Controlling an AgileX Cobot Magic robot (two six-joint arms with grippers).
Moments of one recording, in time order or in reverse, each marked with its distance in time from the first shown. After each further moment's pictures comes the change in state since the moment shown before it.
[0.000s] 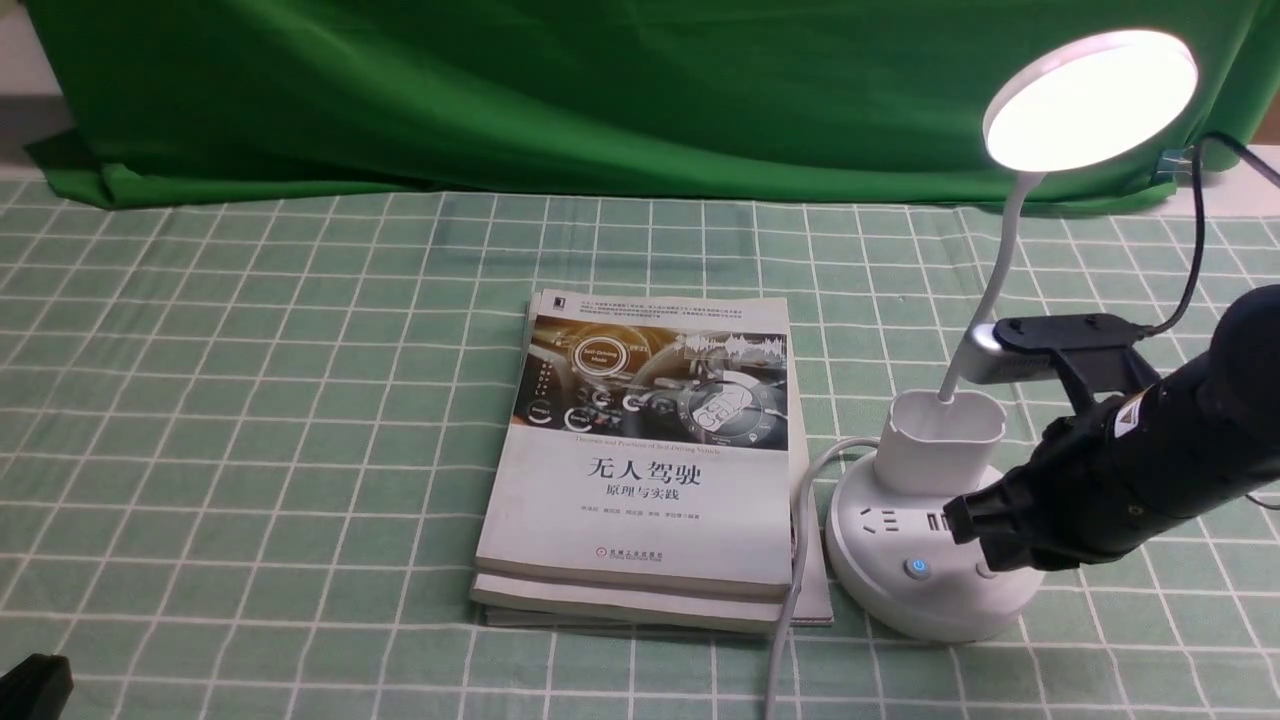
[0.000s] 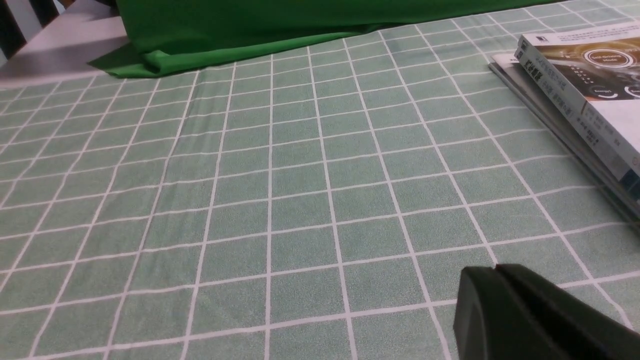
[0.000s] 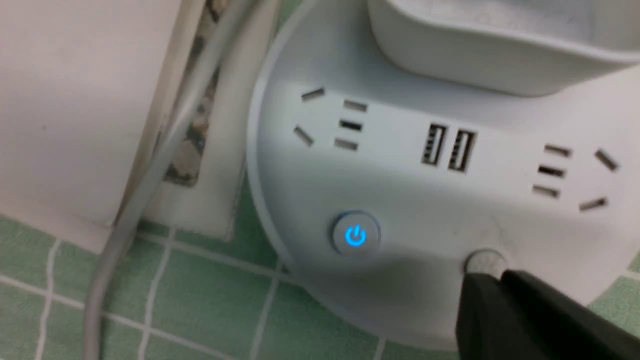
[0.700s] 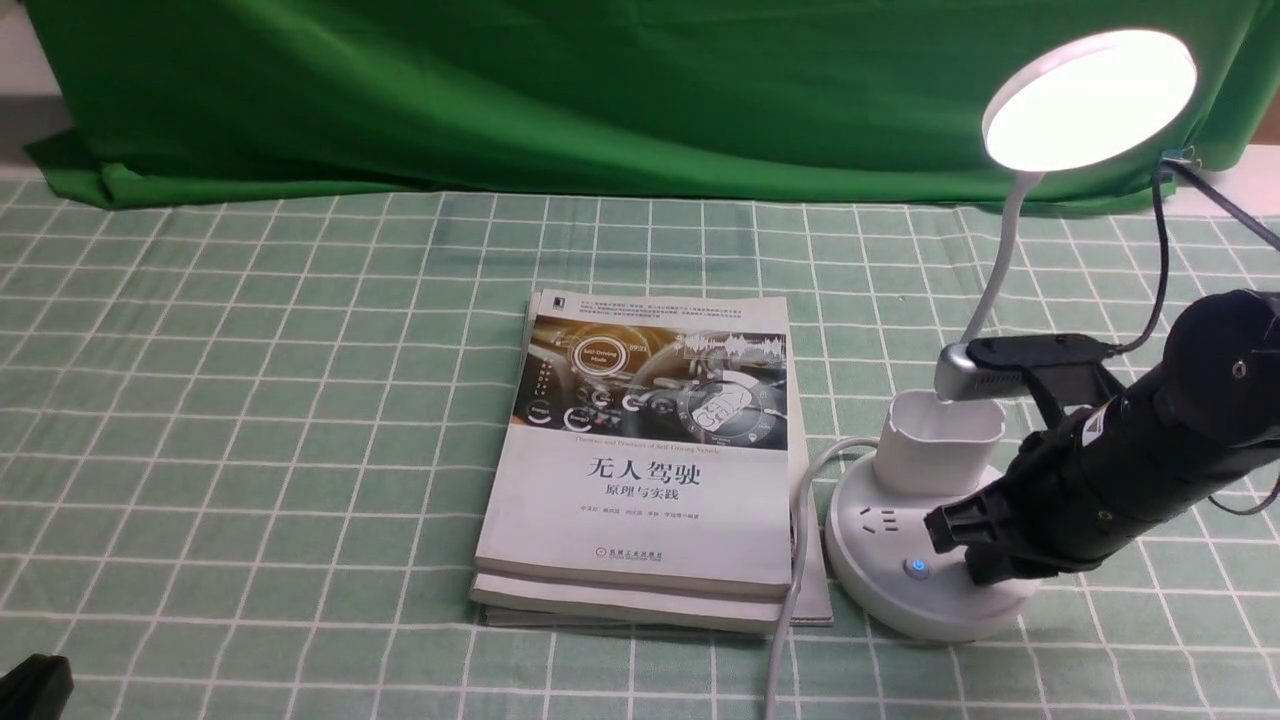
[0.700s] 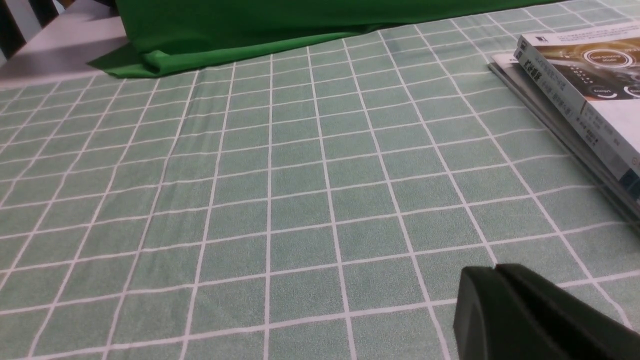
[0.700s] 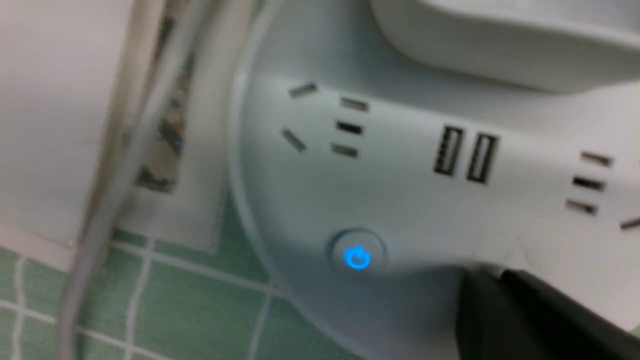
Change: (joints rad) right arm 0.013 0.062 -0.029 0.004 -0.002 -0.001; left arm 0.000 0.000 0.000 0.000 -0.001 0.000
